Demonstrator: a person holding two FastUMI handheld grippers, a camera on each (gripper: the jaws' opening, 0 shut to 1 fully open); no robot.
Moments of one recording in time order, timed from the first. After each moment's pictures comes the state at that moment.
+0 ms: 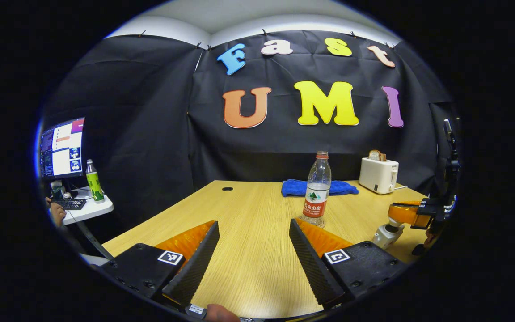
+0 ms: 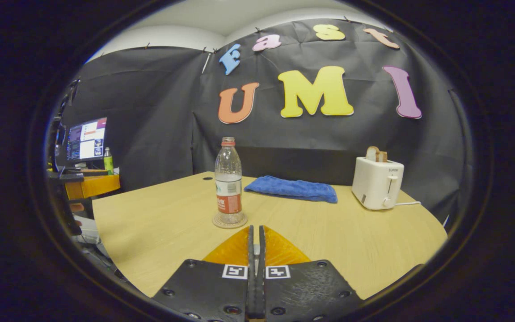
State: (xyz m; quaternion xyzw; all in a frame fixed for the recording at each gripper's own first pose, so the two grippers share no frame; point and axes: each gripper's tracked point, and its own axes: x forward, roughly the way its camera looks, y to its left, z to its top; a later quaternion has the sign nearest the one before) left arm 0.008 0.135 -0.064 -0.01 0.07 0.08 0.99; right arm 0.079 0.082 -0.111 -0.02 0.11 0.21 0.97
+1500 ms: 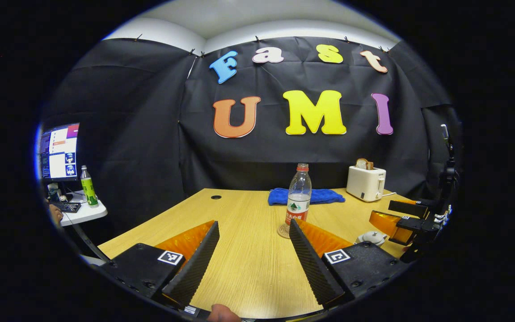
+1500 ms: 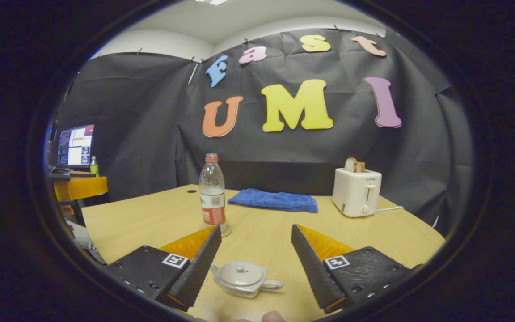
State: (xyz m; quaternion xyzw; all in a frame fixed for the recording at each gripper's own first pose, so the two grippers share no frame) left arm 0.004 0.083 -0.030 -0.01 0.03 0.04 1.00; right arm 0.074 0.039 -0.079 0.01 0.05 0.12 0.99
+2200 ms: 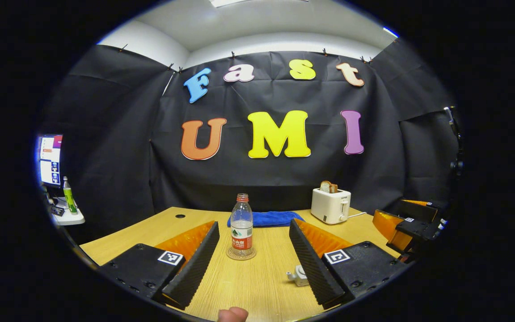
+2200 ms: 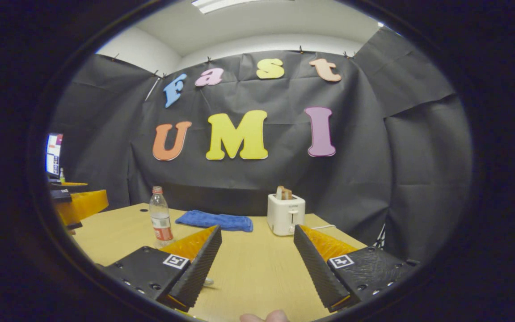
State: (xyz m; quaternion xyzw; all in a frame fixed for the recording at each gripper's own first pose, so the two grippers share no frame) left arm 0.003 -0.028 0.026 -0.01 -0.03 -0.02 1.00; right arm 0.008 -0.064 -0.011 0.02 0.00 -0.03 1.00
